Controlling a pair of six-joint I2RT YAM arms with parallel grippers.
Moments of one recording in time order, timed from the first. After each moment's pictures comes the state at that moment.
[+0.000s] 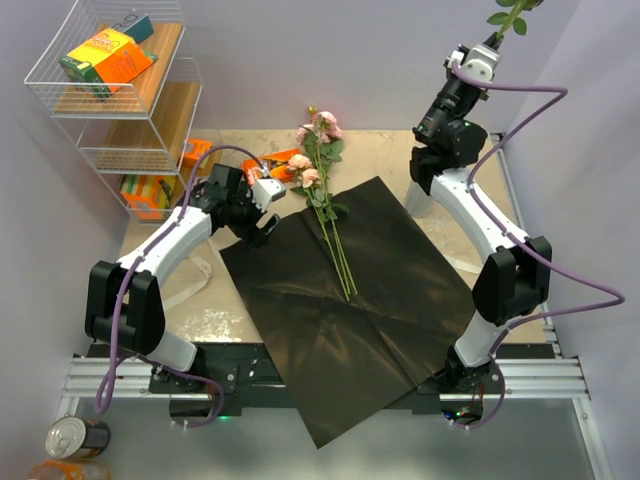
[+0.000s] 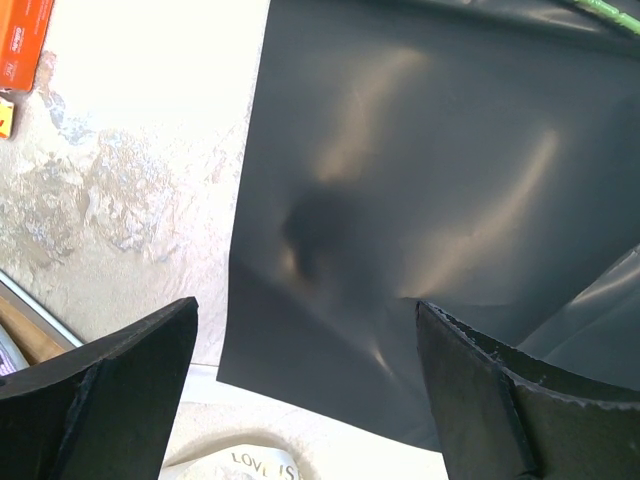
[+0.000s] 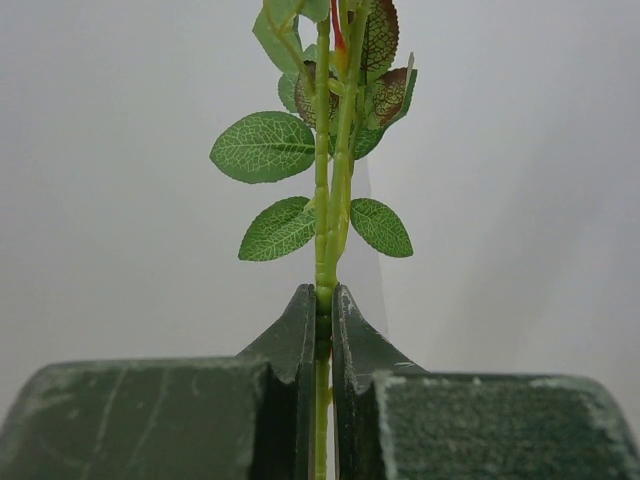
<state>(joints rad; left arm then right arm) -0.28 1.51 1.12 -0.57 0.27 0.49 0.34 1.72 1.61 1.22 0.73 -0.71</state>
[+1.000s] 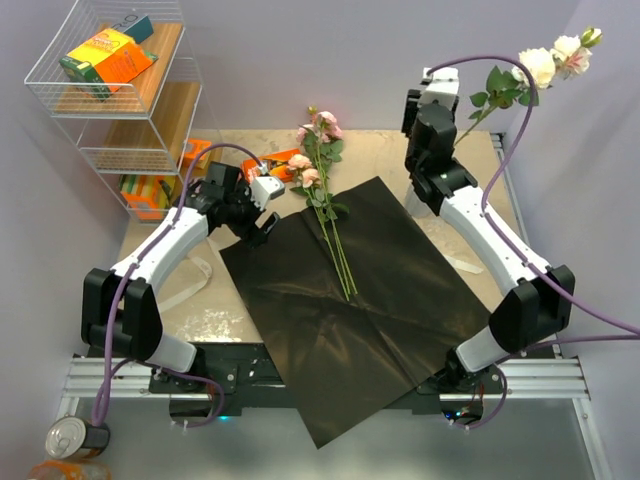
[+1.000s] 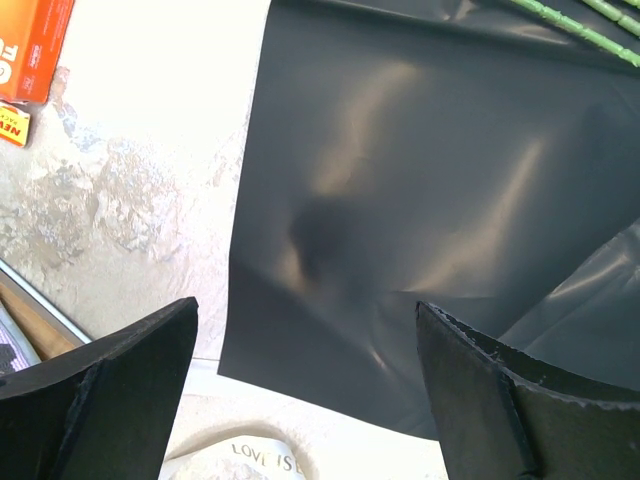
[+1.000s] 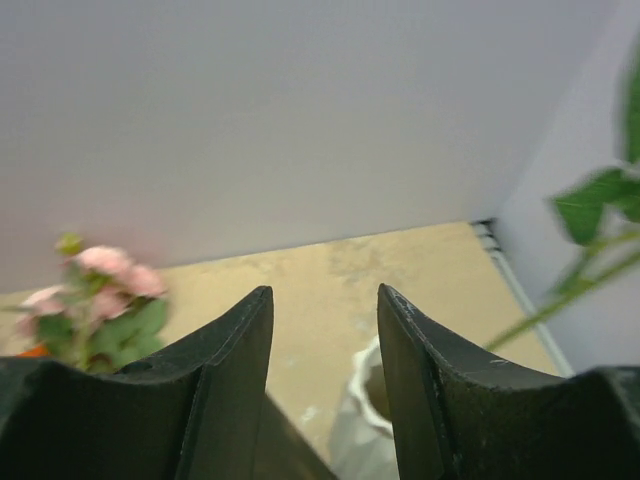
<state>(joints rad) -0.27 1.48 1.14 -0.60 0.29 0.49 0.39 1.55 1.47 0.09 0.73 -0.04</state>
